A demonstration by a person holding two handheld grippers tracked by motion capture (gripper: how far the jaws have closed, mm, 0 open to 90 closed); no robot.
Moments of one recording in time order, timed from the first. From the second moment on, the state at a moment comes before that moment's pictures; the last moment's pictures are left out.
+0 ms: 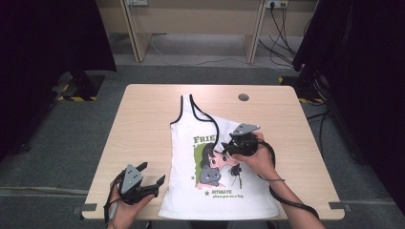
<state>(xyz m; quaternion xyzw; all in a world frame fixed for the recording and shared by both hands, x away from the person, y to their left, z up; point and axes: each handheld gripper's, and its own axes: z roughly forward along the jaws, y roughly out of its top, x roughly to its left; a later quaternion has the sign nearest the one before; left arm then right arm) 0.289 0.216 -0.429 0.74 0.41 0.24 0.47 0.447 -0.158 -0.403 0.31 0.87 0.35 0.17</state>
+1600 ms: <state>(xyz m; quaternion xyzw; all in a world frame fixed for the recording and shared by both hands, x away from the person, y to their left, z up) 0.302 0.215 -0.422 0.75 0.41 0.23 0.47 0.364 -0.273 -0.366 0.39 0.83 0.37 0.15</state>
